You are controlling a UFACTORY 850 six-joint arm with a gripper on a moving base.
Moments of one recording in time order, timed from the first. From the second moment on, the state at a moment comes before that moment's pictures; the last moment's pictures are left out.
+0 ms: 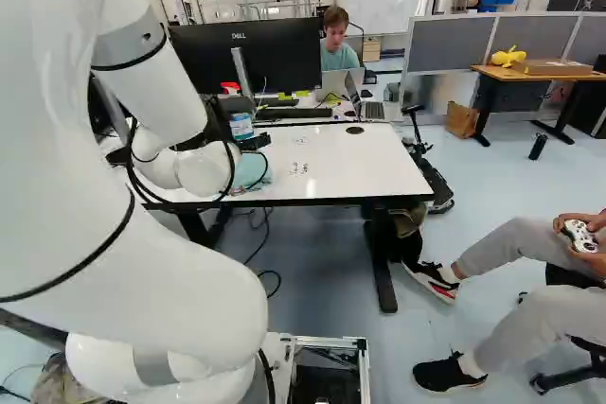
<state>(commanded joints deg) 12.9 6.5 -19.5 0.0 47.7 0.0</state>
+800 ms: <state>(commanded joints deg) 13.0 -0.2 -26.1 0.0 32.3 0.0</state>
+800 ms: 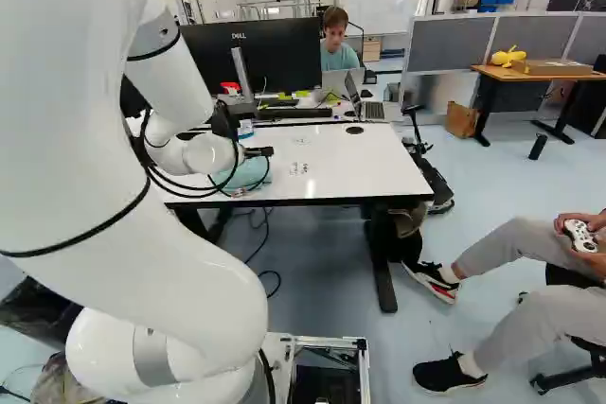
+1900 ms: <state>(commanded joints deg) 14.2 -6.3 -32.5 0.0 20.1 0.0</state>
